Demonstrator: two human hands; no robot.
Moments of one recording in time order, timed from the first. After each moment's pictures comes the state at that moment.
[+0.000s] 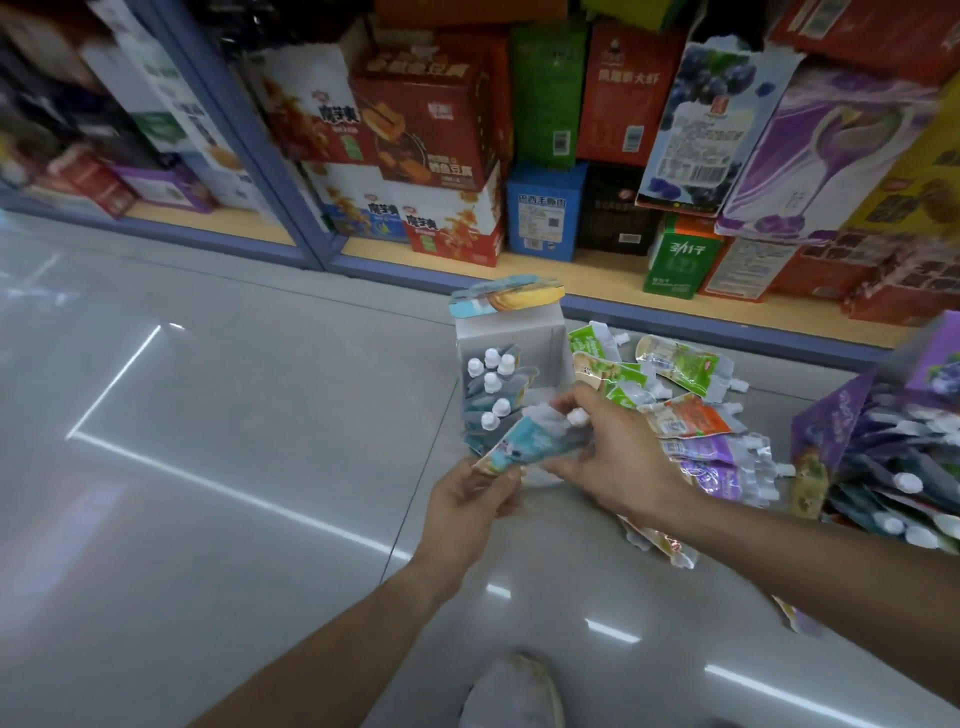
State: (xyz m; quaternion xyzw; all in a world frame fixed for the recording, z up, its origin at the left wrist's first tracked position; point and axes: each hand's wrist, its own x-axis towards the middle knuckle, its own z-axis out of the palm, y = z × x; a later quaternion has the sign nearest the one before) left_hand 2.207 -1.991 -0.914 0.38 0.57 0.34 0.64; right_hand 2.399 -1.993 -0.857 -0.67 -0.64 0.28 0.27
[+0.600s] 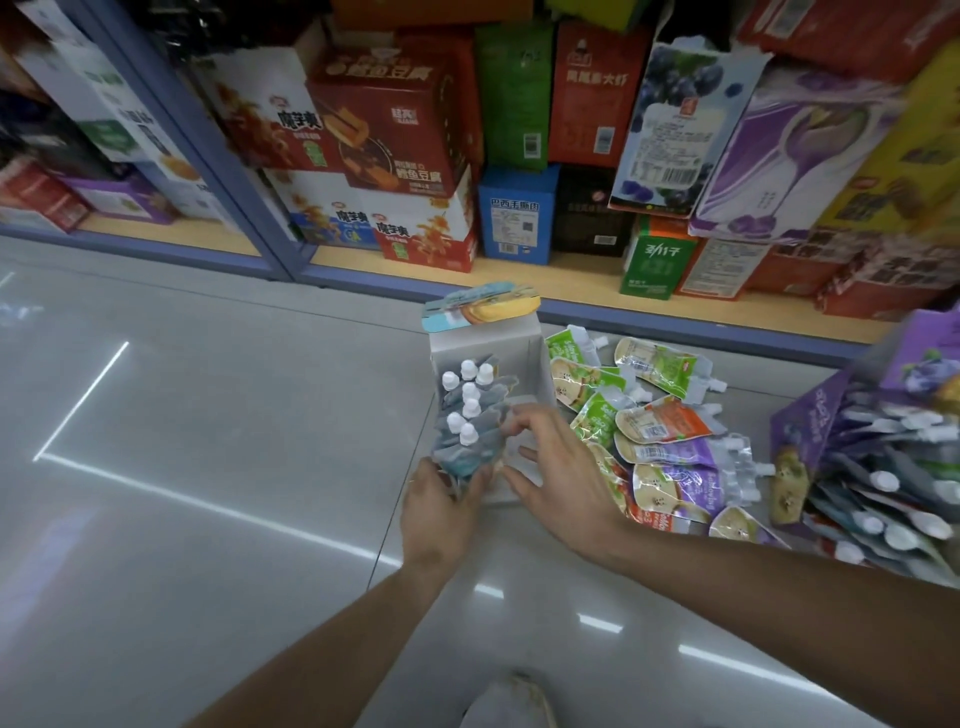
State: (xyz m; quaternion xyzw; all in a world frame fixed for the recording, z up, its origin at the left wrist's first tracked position) left_hand 2.209 -1.963 -0.946 0.57 0.70 0.21 0.36; right_hand 2.373 -1.990 -0.907 -0.64 -0.63 0.28 0.34
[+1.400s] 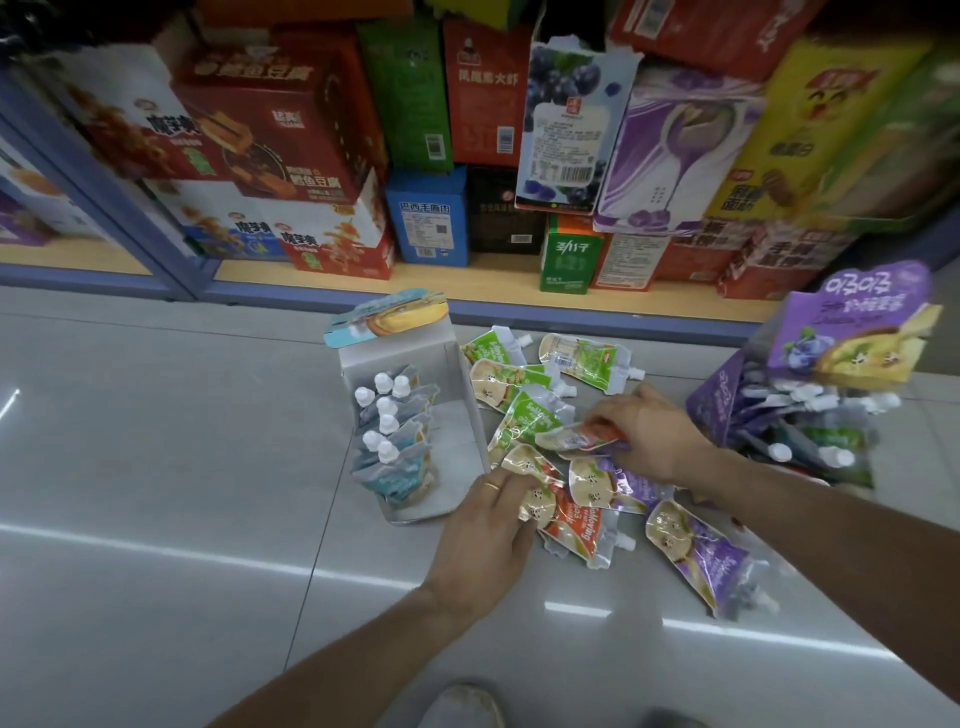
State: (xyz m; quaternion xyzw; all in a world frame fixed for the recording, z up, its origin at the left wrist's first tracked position) left_hand 2.290 -2.002 -0.950 0.88 0.36 0.15 0.28; right_hand 2.563 -2.000 -0.926 -0.73 -0.66 0.19 -0.05
